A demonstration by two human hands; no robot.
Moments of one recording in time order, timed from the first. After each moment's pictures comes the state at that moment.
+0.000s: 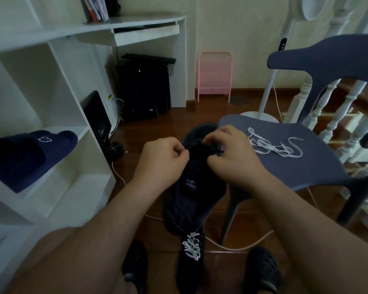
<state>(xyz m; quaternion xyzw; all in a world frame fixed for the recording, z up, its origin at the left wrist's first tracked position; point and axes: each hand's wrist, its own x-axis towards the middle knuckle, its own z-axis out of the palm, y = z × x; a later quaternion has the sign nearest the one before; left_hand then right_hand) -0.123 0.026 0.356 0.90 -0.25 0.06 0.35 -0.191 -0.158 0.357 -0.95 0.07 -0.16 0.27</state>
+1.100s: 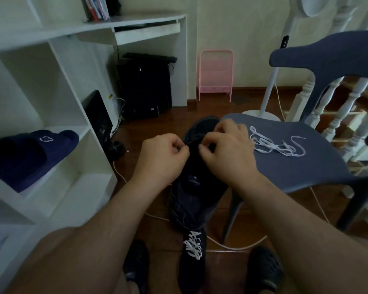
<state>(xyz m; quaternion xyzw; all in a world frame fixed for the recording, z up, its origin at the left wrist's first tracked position) -0.124 0.027 0.362 0.90 -0.23 0.06 0.37 -0.179 -0.141 0.348 -0.95 0.13 -0.26 0.14</state>
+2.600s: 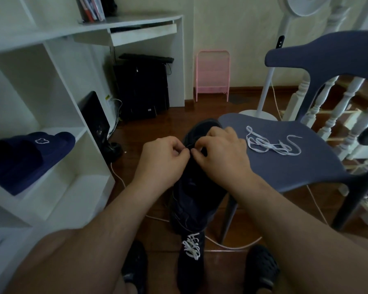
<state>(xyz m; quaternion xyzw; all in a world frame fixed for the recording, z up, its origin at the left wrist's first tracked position) -0.128 0.020 0.357 0.90 -0.24 0.05 0.37 -0.182 -0.131 0.357 -0.97 0.09 -0.20 0.10</state>
